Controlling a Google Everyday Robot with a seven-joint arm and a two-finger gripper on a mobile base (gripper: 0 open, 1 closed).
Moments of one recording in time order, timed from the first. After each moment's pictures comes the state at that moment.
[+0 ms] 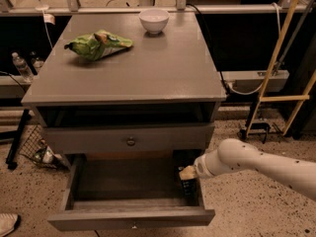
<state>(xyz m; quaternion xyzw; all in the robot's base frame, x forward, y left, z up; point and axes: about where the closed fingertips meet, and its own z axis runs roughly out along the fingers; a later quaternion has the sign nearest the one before) 0.547 -0.118 0.460 -0.19 0.94 0.25 0.16</state>
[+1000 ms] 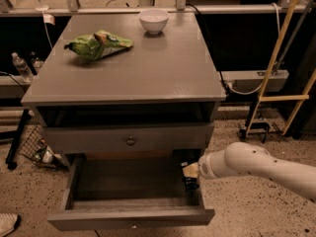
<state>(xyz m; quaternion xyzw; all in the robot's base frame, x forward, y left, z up) 0.537 -0.123 0.509 -0.19 0.93 0.22 0.22</state>
